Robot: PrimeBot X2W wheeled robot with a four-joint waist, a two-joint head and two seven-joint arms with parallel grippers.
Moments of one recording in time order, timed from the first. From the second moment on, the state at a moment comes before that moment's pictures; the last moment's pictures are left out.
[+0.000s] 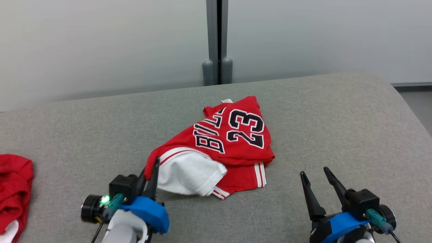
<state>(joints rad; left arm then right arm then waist) -0.29 0.15 -0.42 0.59 -0.33 -0.01 -0.26 -0.12 -0.05 0.09 0.39 0.10 0.13 -0.26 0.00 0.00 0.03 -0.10</state>
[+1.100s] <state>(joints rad) -0.07 0.05 -0.32 0.68 -0.27 -0.05 -0.26 -0.10 -0.05 0.11 0.41 0.08 0.13 -0.26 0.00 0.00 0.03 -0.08</state>
